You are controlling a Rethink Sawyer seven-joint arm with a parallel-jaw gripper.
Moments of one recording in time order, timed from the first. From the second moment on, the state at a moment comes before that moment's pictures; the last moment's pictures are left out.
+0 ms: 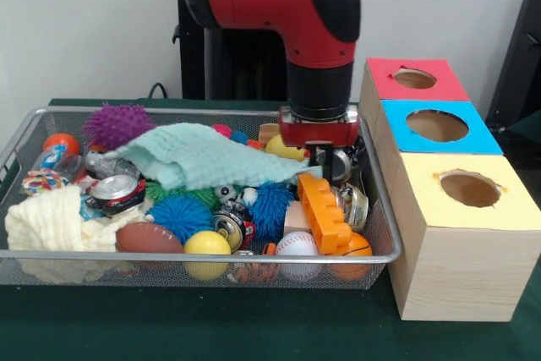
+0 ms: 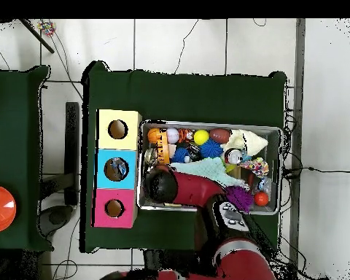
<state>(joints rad) -0.25 -0.50 0.08 1.83 -0.03 0.20 1.63</state>
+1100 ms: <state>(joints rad) -0.12 -0.48 -0.09 1.82 0.00 0.17 1.66</state>
